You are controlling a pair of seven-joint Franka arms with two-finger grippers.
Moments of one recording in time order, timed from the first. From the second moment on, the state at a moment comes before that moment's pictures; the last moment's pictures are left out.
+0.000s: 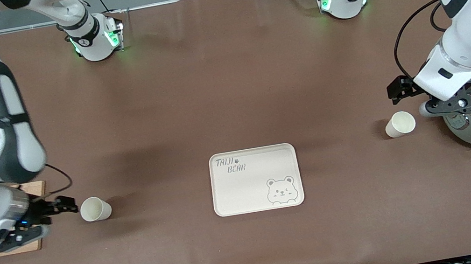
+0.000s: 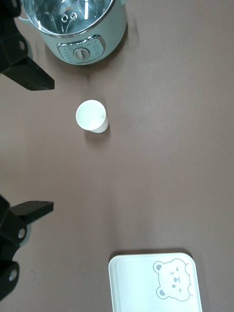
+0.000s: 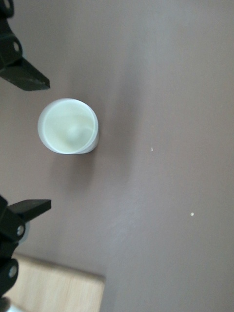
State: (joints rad) left arm 0.05 0.23 -0.30 -1.45 0.13 1.66 -0.12; right arm 0.10 0.50 -0.24 -1.50 0.25 2.00 -0.42
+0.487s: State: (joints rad) left arm 0.05 0.24 -0.27 -1.45 0.12 1.66 -0.10; right arm 0.12 0.28 -0.27 -1.37 0.13 1.60 -0.26
